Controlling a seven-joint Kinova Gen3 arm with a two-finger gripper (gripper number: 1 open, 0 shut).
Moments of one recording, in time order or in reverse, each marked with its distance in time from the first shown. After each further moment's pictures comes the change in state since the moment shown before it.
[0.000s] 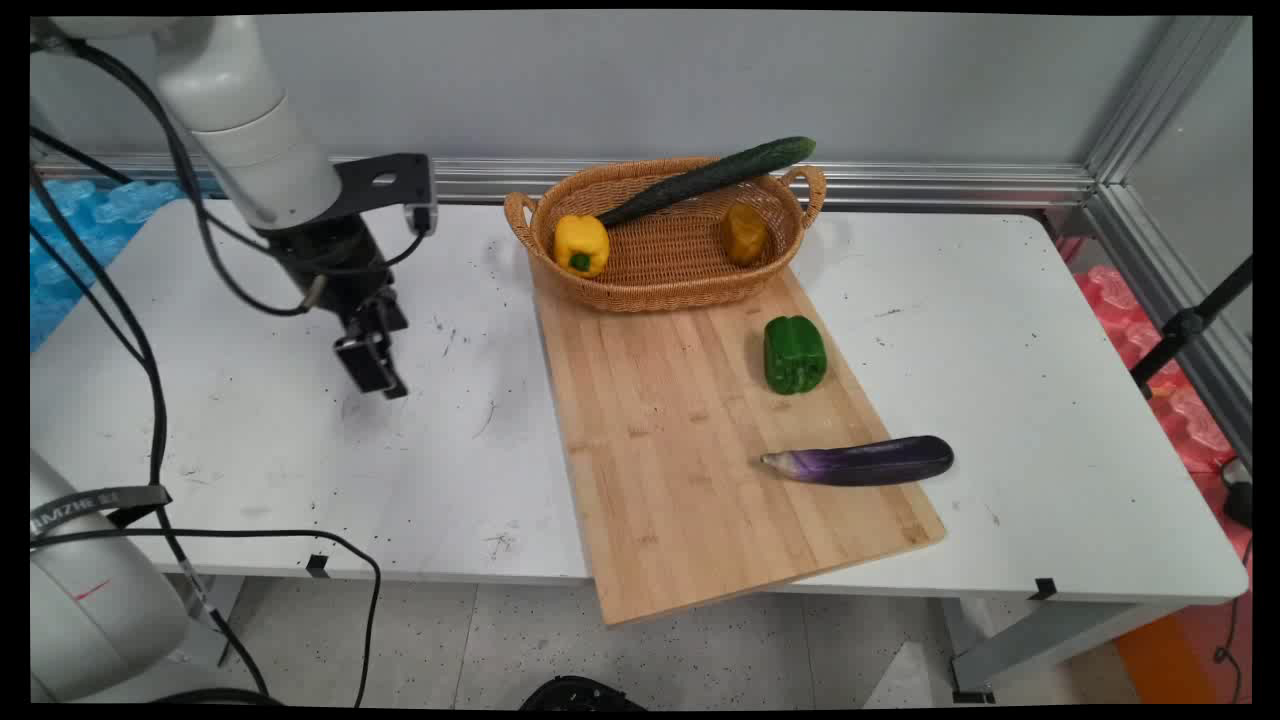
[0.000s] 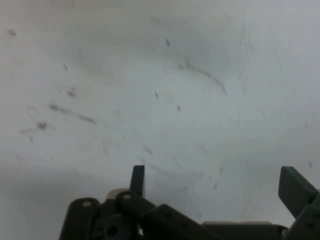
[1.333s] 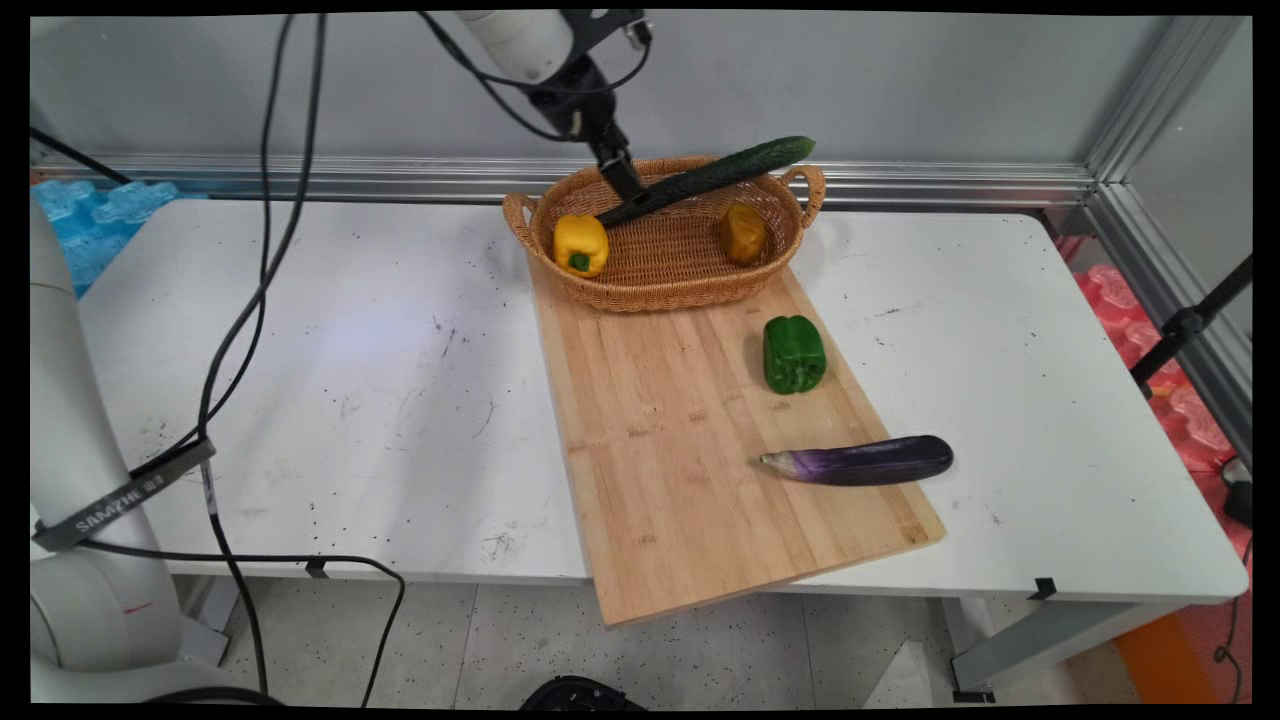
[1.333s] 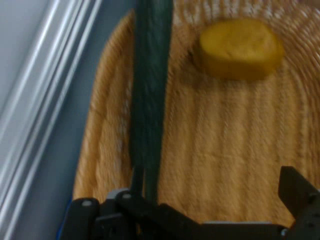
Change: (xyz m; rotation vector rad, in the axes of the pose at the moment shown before) arm 0.188 -0.145 0.006 0.213 0.434 0.000
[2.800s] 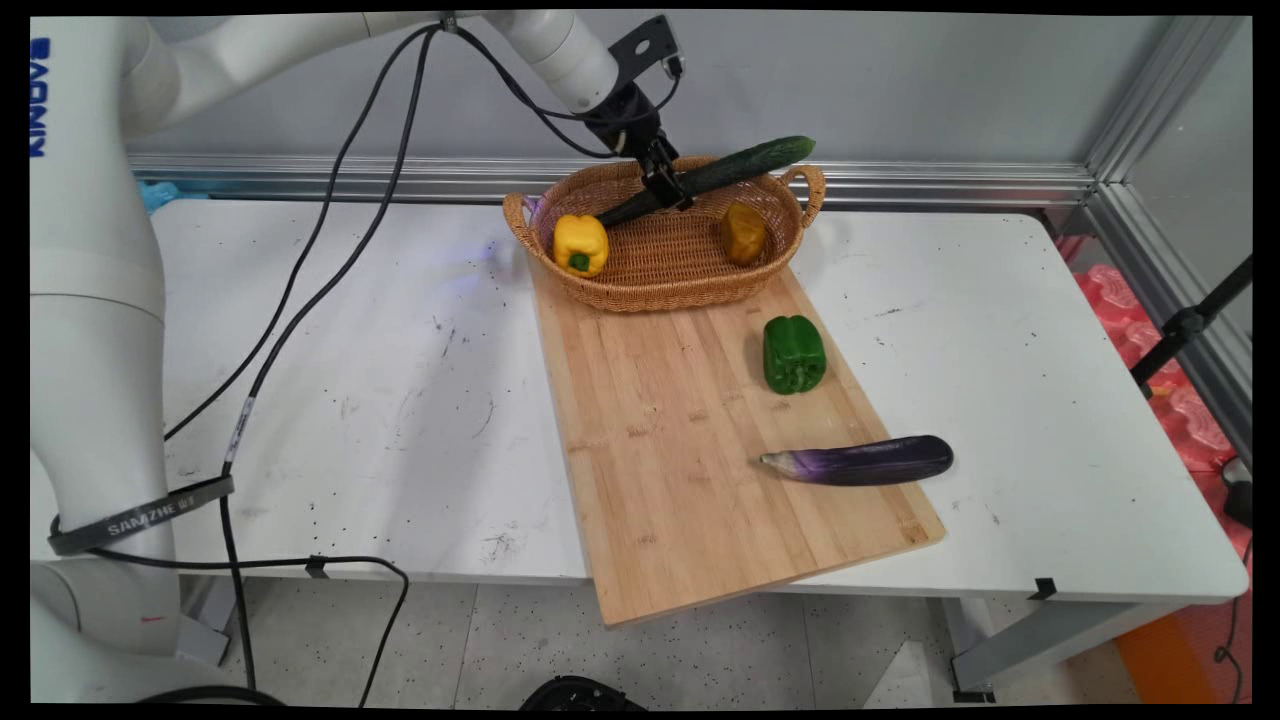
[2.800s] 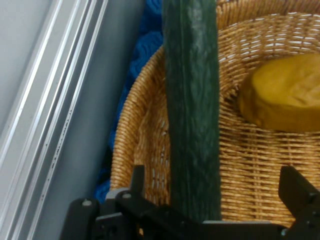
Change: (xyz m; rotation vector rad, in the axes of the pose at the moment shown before) arm 0.001 -0.060 0.103 -0.079 0.116 0.072
